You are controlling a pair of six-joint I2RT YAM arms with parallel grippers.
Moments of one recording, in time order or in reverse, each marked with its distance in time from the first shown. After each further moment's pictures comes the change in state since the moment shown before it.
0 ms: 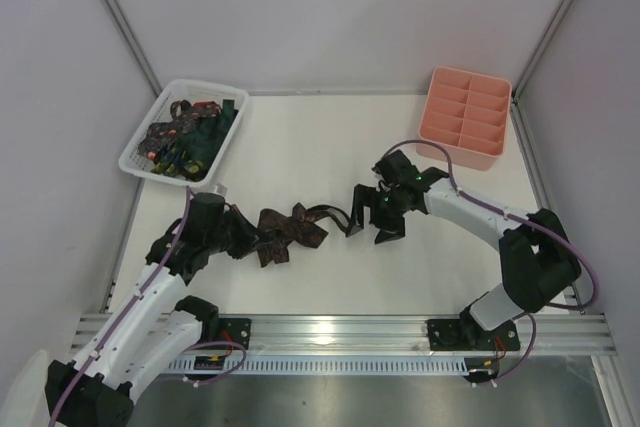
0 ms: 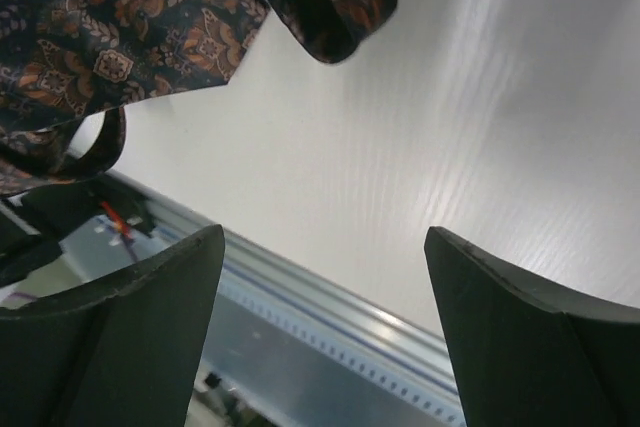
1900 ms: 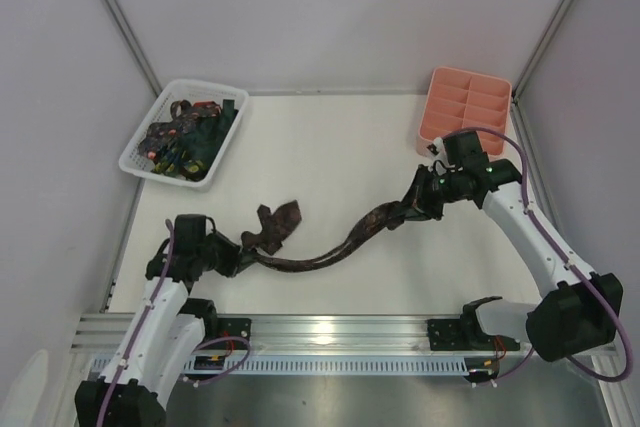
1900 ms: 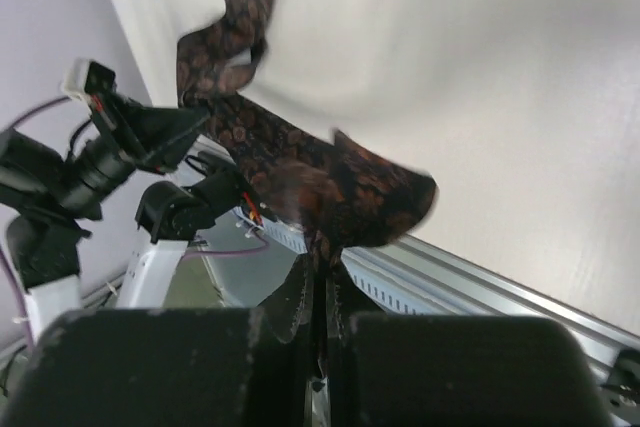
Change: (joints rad) left arm 0.301 -0.023 -0.160 -0.051 0.159 -0.184; right arm -0.262 -0.297 0.085 -0.246 -0.223 -0.024
